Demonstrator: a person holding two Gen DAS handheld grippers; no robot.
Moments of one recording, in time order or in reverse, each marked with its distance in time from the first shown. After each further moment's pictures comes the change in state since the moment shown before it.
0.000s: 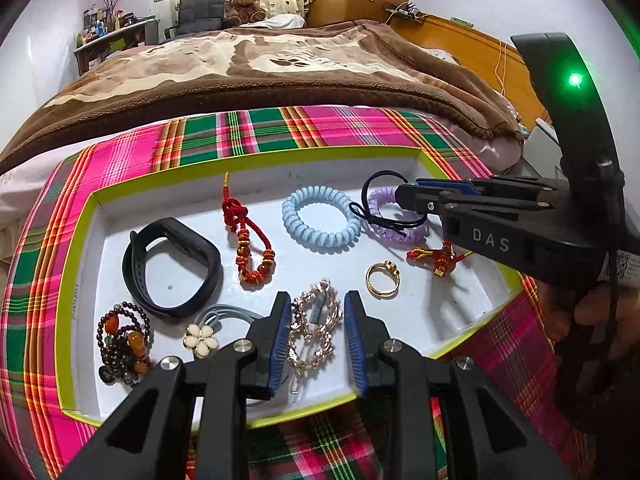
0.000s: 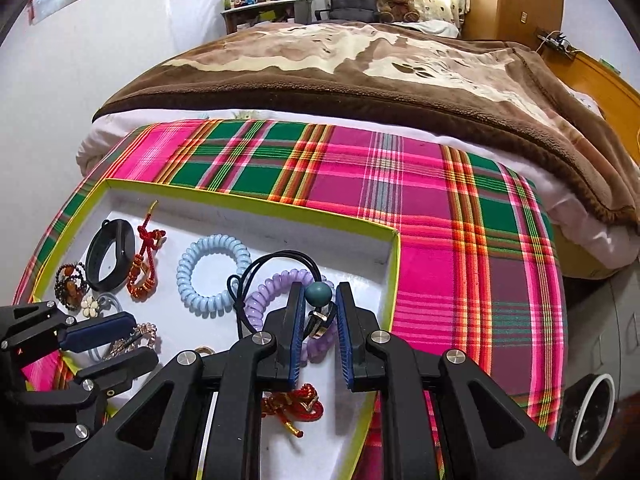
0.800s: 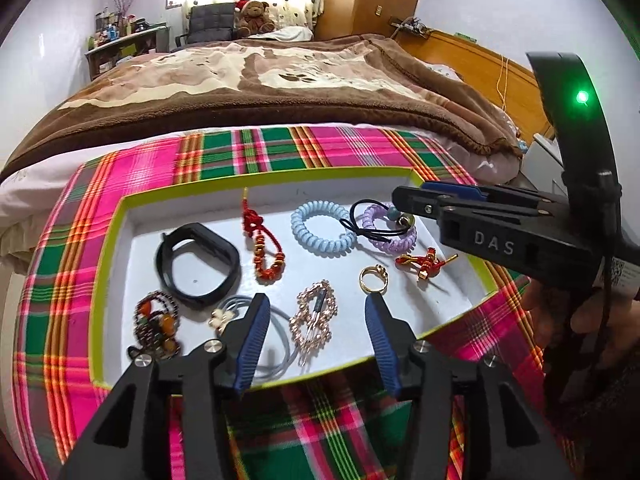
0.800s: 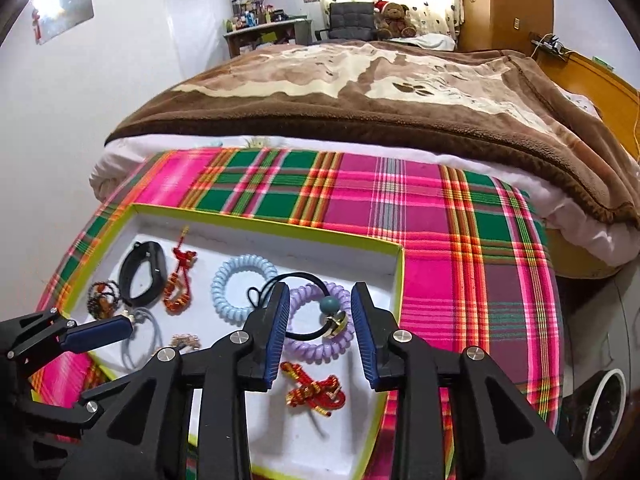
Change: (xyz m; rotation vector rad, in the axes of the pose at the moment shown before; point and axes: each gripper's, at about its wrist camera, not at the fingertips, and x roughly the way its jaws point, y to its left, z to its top) left arm -0.034 0.004 -0.005 -0.032 -0.053 0.023; right arm -0.030 0.006 0.000 0.036 -0.084 0.039
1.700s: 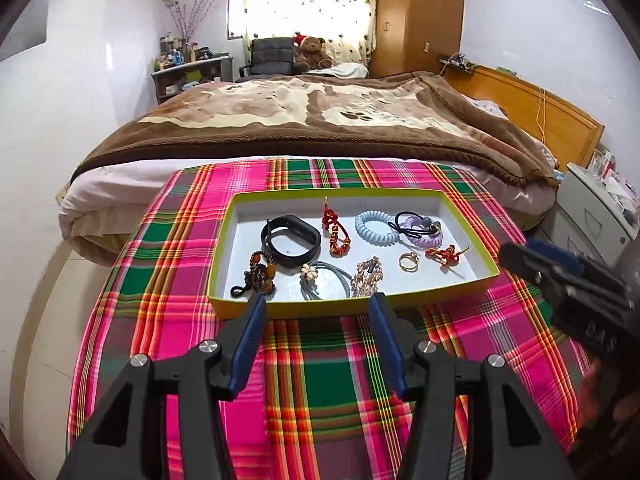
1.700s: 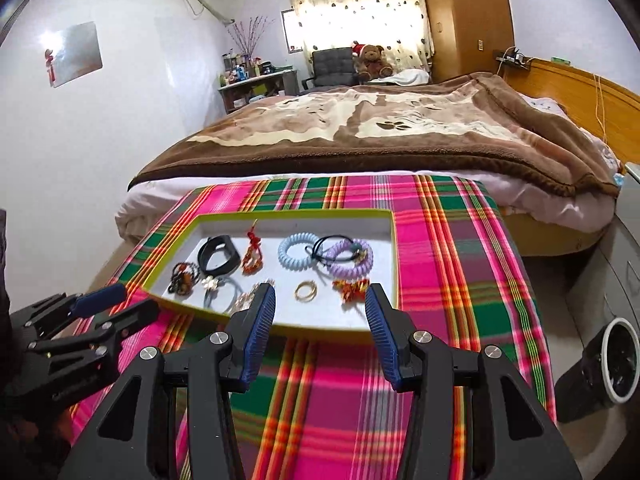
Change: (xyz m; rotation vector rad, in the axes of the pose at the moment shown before) left arm -0.077 0.002 -0.044 -0.071 -0.144 0.211; right arm -0.107 0.039 -0.074 0.098 -0.185 -0.016
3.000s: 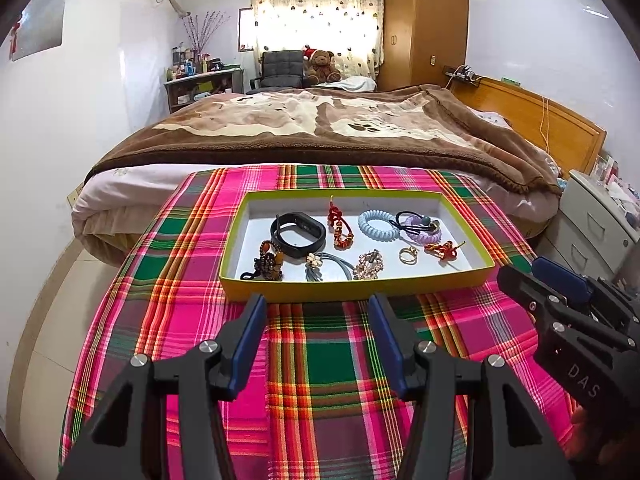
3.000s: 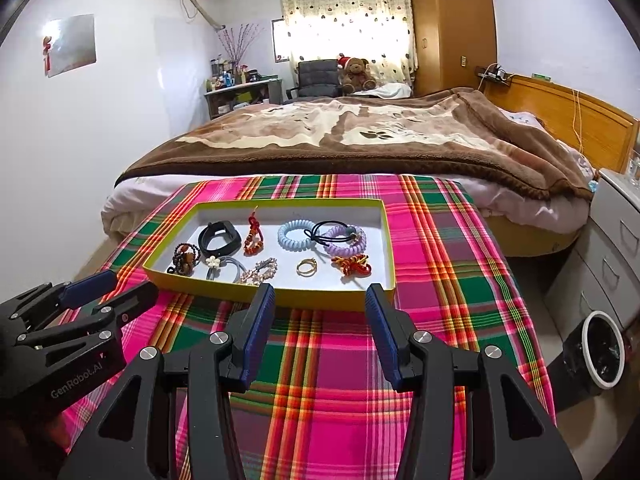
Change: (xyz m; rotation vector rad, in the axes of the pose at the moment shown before) left arm -0.017 -0.005 -0.020 -0.011 -0.048 0.031; right arm -0.017 0.024 -0.029 -0.024 -0.048 -0.093
